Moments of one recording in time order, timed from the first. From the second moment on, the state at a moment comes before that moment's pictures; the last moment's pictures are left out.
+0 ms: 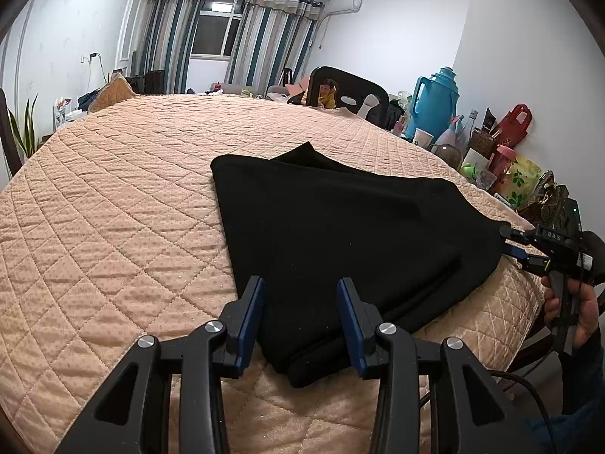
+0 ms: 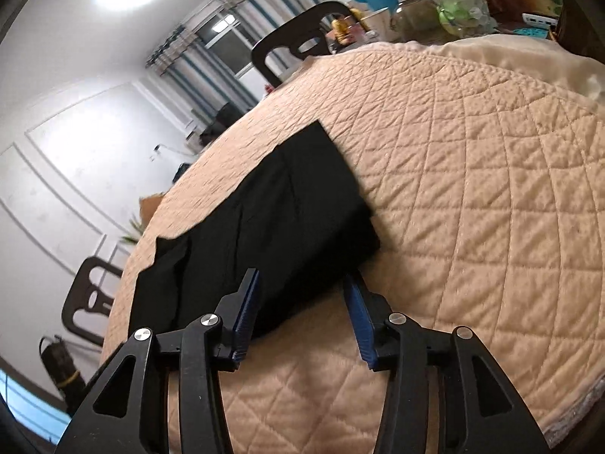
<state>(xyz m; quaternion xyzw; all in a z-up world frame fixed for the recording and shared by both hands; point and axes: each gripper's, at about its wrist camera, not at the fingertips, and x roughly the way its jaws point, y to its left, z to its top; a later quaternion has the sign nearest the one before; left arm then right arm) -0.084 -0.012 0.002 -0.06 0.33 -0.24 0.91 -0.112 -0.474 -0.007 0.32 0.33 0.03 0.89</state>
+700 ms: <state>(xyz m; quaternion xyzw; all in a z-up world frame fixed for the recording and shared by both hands) -0.077 -0.029 0.007 -0.04 0.37 -0.19 0.91 -0.072 -0.461 -0.009 0.32 0.32 0.02 0.89</state>
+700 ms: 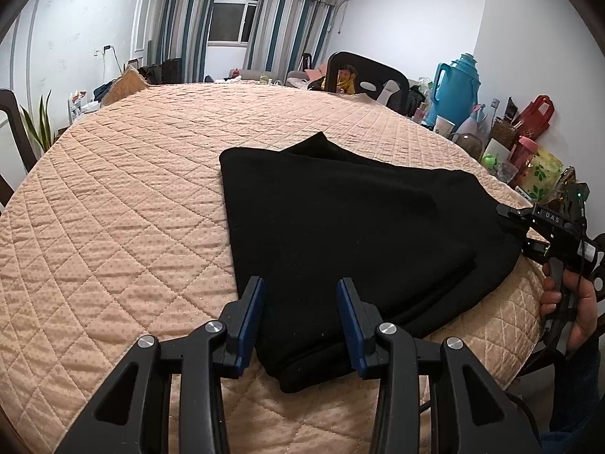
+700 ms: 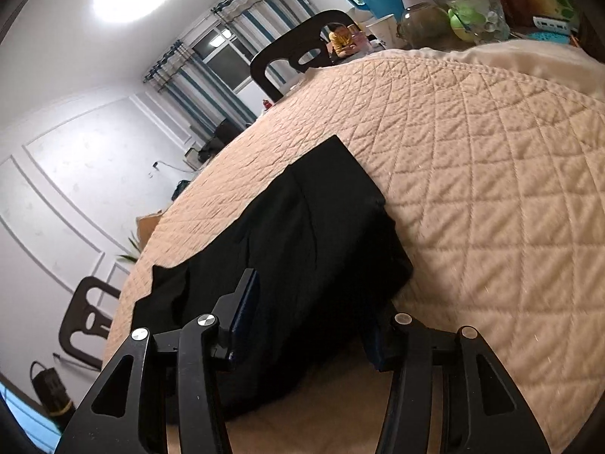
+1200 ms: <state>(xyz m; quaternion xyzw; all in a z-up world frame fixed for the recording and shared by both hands) -0.069 -0.016 0.013 -0.02 0.37 -0.12 0.92 -0.069 -0.440 0.038 0.27 0.29 0.06 0.92</state>
